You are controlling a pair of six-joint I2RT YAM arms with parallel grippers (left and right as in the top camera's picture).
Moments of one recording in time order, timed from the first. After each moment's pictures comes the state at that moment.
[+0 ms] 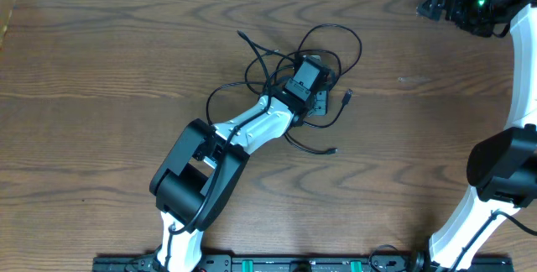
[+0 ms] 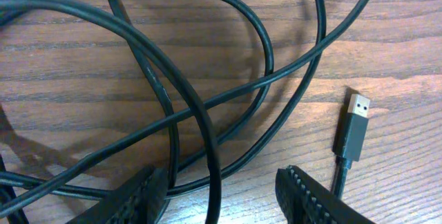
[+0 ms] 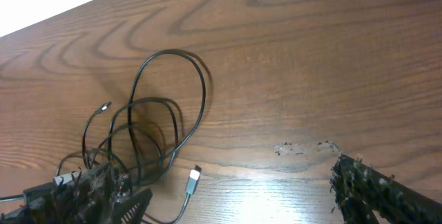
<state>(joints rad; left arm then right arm) -0.65 2.03 1.28 -0.21 -0.04 -0.52 -0.20 2.06 2.14 -1.17 -0.42 0.10</state>
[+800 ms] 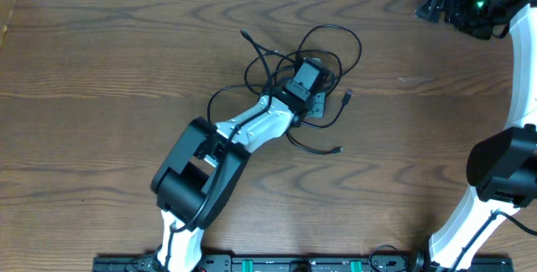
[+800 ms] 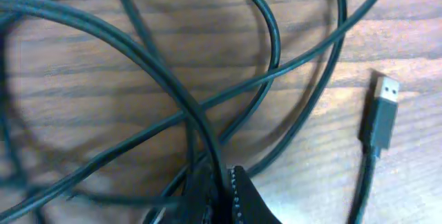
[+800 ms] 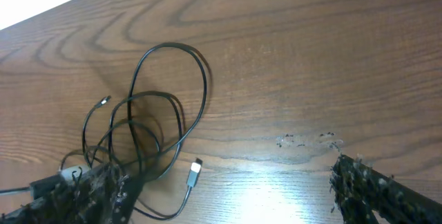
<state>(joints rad) -0.65 2.02 1.28 -0.25 -0.06 -0.46 -0.19 2.06 2.14 -1.19 -0.41 0.10</state>
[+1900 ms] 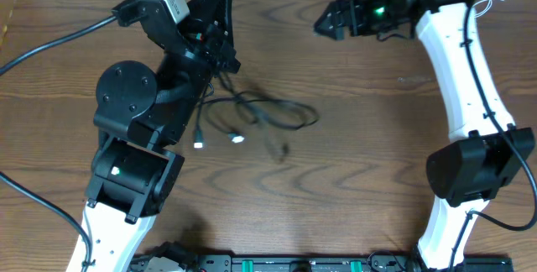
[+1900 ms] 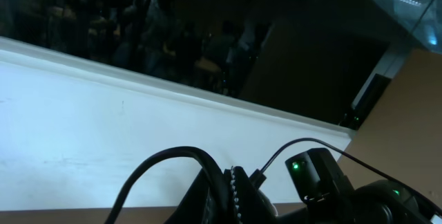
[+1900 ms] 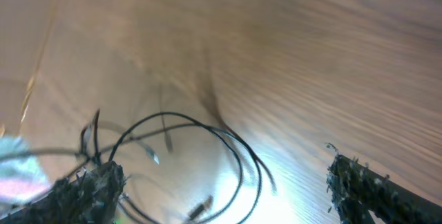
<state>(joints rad) -0.39 1.08 1.29 -0.06 0.01 -0.43 0.22 2.06 2.14 -1.15 -0.61 0.02</state>
